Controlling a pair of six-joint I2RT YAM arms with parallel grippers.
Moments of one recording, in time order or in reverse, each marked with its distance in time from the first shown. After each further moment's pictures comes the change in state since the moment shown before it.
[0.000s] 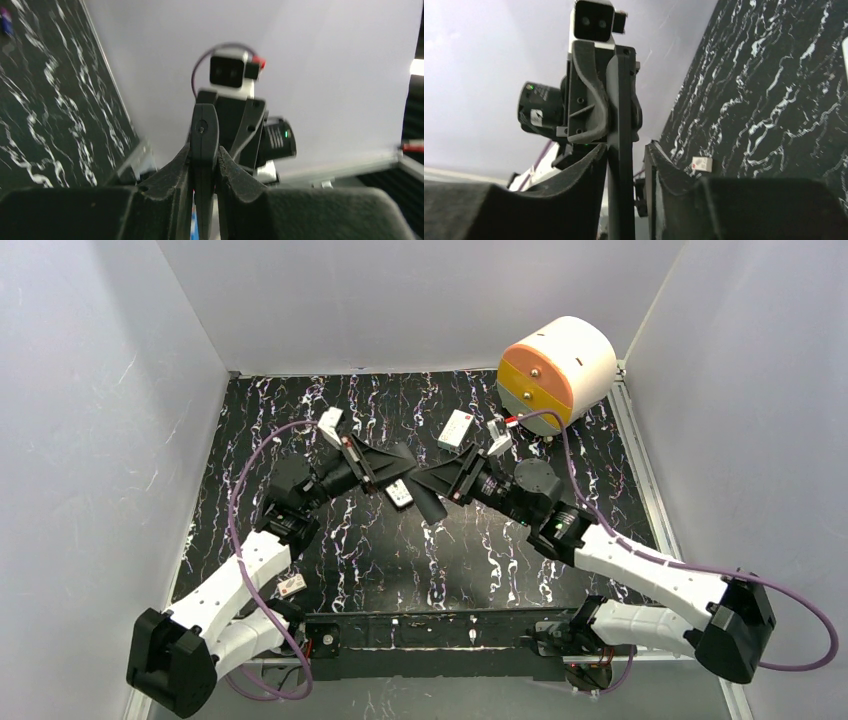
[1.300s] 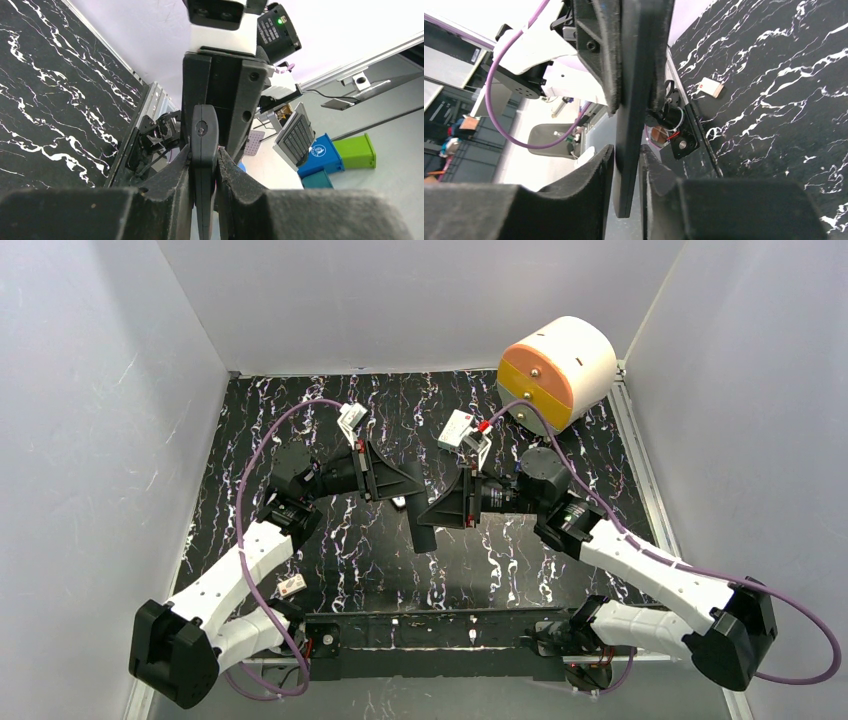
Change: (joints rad) left arm -0.042 0.058 0.094 -0.008 0.381 0.264; right arm -0.083 -0.036 0.049 -0.159 -0.608 -0.329
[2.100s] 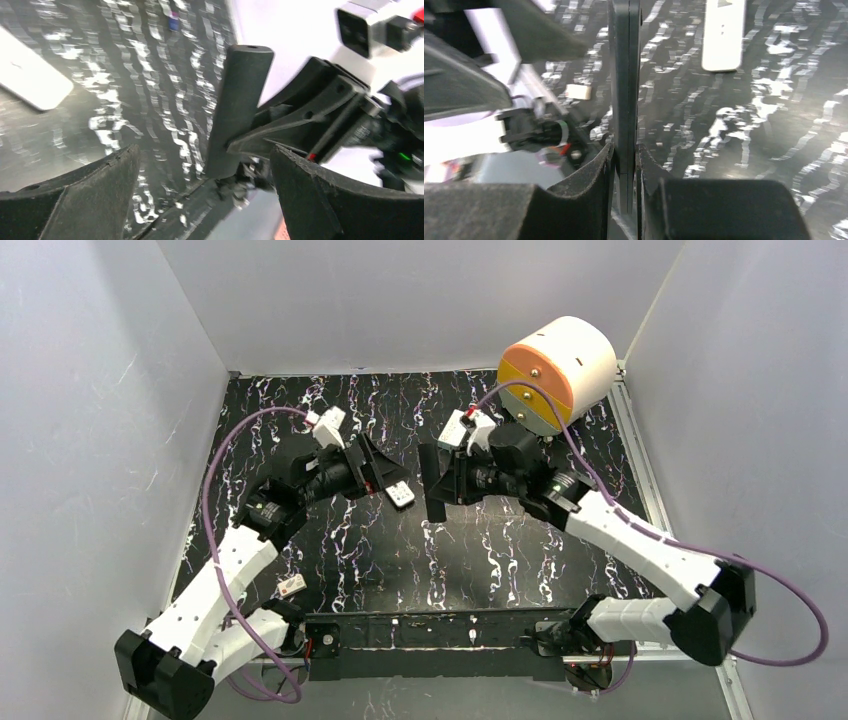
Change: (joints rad) left arm 0.011 -0.088 0.132 -0.697 -0.434 0.317; right arm -0.020 0.128 0.222 -0.501 0.383 -0.249
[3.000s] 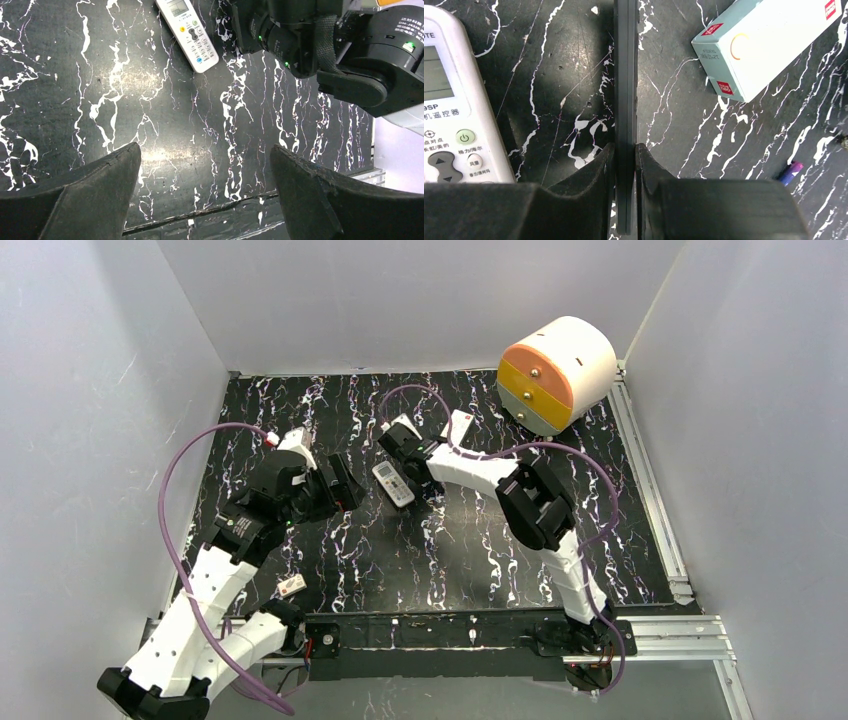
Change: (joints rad) left arm 0.003 -0.122 0.121 -0.597 -0.530 0.185; right arm 0.053 1.038 0.689 -0.256 0.795 -0.473
